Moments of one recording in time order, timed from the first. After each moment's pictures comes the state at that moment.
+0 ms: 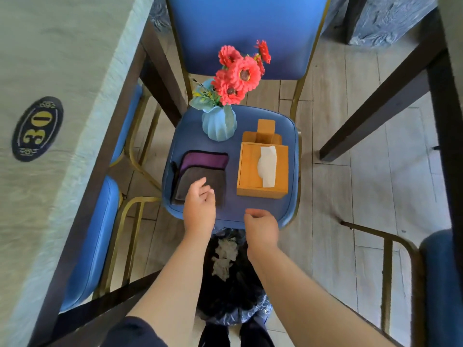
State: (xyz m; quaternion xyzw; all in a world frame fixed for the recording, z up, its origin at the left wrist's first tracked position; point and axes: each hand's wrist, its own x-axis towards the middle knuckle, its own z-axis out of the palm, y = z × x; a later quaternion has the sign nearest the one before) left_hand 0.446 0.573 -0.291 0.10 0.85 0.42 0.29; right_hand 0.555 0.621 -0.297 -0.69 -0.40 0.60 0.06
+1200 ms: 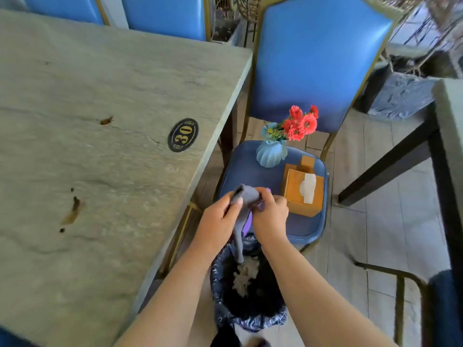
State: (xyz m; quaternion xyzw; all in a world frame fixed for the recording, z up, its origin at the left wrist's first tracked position) left_hand 0.429 0.433 -0.130 0.27 0.77 0.49 0.30; right_hand 0.500 0.531 -0.161 -0.49 -0.73 0.46 0.12
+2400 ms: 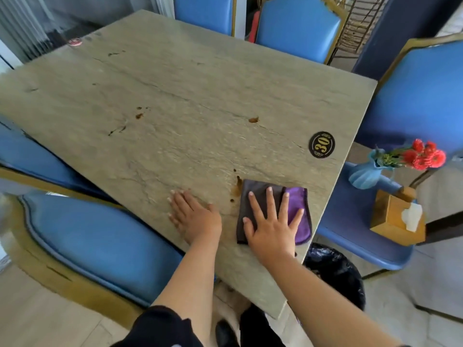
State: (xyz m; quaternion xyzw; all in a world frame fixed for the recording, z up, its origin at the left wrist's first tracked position) left_hand 0.268 0.151 -0.117 -0.07 0.97 0.19 0.13; right_hand 0.371 0.266 -0.121 -0.25 -0.96 0.08 -0.06
